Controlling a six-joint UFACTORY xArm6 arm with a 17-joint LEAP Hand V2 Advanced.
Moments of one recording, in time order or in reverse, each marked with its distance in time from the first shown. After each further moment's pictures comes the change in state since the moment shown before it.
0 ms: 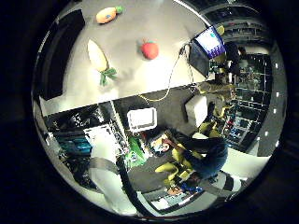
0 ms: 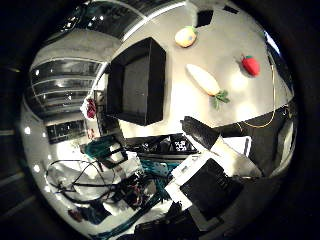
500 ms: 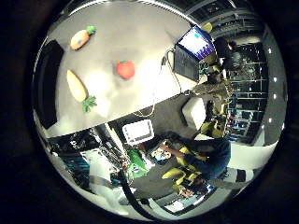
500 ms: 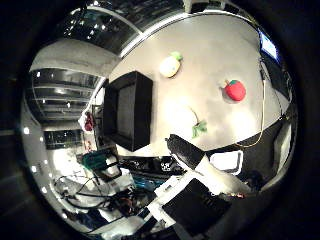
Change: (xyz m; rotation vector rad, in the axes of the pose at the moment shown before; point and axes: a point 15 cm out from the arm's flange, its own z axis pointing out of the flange) arm 0.118 -0.073 0.012 0.082 0.051 0.090
